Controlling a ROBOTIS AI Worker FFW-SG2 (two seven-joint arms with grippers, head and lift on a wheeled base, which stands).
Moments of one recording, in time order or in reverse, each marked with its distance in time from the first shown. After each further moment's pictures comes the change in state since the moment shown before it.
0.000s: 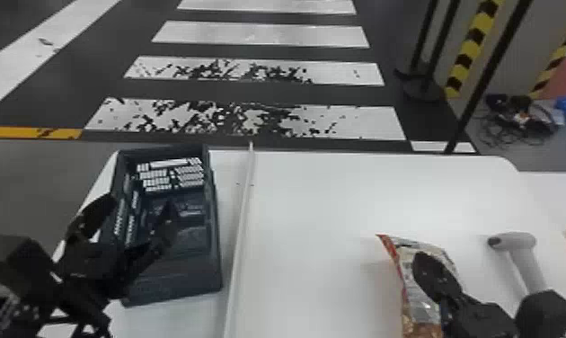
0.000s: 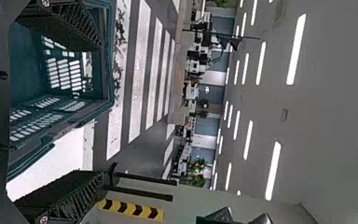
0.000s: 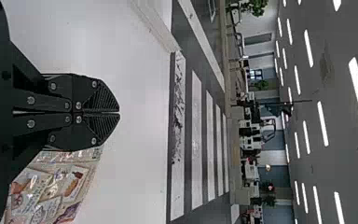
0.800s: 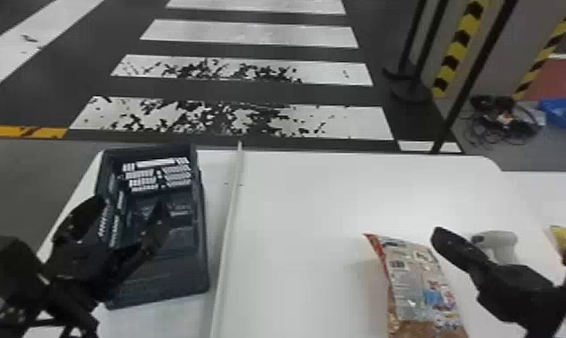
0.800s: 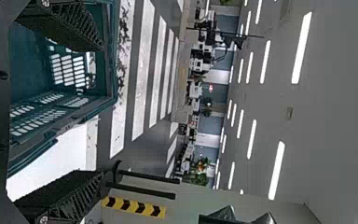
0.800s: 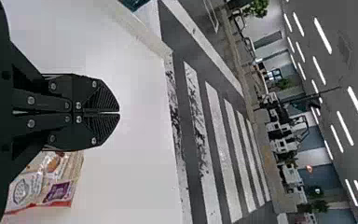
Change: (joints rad) left arm -0.006 -0.006 -0.010 -0.007 -0.001 0.026 0.005; right arm -0.097 -0.041 -0.234 -0.209 -0.218 0.529 0.125
